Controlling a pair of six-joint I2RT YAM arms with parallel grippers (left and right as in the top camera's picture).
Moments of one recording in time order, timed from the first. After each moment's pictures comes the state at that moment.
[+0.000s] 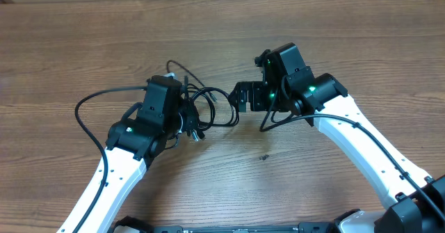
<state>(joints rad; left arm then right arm) -0.37 1.22 0.96 -0.67 0.09 -0.62 0.48 1.56 1.27 -0.76 -0.31 0.37</state>
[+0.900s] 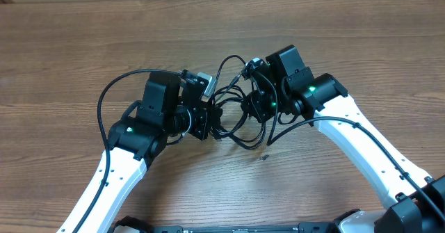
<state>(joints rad) -0.37 1.22 0.96 -0.55 0.49 -0.14 0.48 1.56 1.27 -0.81 -0.35 -0.04</state>
